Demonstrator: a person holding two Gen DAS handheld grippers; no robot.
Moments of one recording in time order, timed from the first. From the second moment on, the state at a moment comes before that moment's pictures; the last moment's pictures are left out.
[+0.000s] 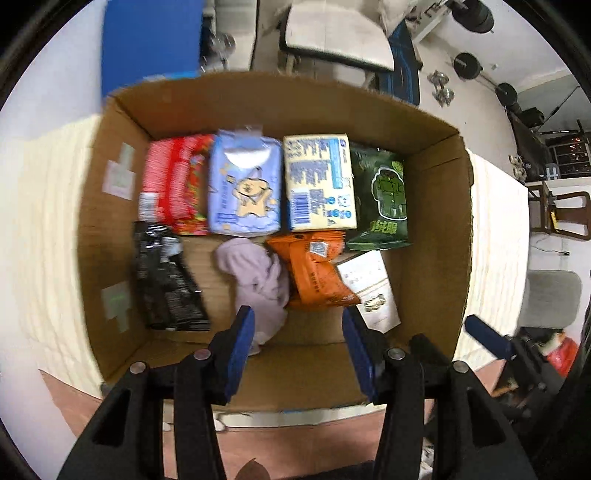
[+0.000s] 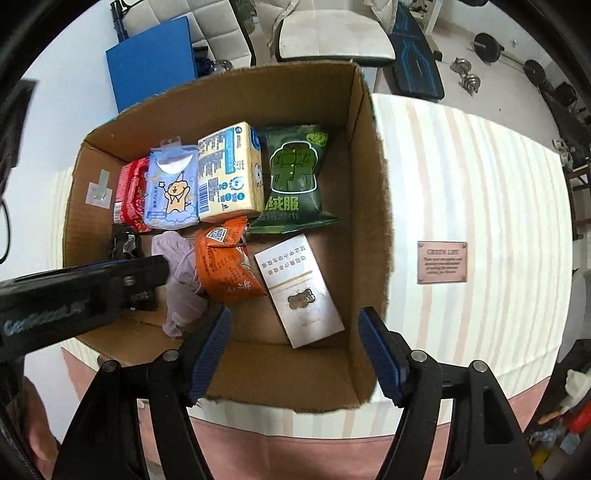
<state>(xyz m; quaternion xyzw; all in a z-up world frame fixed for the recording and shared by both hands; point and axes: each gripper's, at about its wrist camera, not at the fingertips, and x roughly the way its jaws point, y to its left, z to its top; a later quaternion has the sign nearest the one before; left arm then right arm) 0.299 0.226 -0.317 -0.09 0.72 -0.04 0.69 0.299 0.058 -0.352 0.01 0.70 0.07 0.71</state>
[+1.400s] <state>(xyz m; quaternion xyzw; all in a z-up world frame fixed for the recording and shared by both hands) 0.103 0.188 -0.100 -0.02 0.49 0.02 0.87 0.118 -0.022 -0.104 0.00 0.49 0.05 0.87</state>
